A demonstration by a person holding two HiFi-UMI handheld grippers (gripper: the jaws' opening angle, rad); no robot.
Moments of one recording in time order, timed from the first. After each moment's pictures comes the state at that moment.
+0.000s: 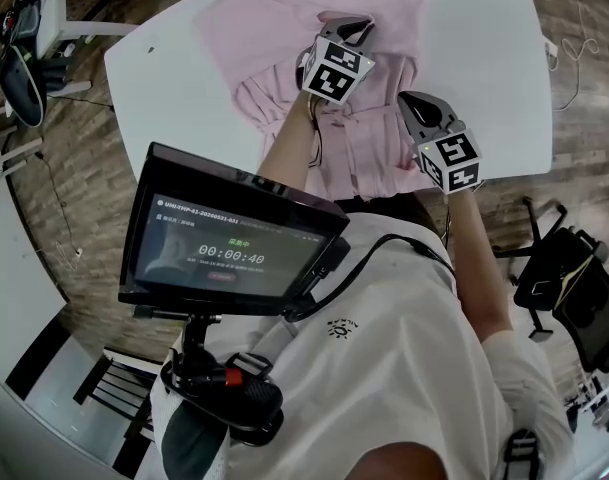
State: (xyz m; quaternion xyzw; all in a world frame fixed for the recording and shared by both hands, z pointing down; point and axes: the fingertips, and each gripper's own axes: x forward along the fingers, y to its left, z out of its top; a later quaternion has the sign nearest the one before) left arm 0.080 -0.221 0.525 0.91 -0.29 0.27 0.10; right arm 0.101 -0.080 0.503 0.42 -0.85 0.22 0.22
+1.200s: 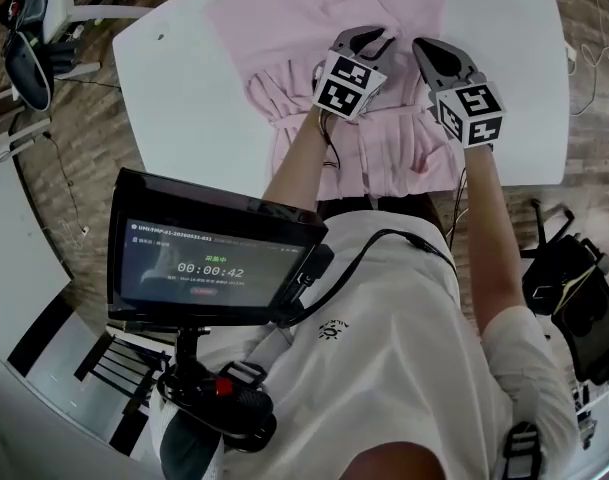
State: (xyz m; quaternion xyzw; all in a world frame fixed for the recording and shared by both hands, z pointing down) left arm 0.097 -0.188 0.546 0.91 -0.29 0.24 0.16; right arm 0.129 -0.174 0.500 0.43 -0.86 0.18 0.18
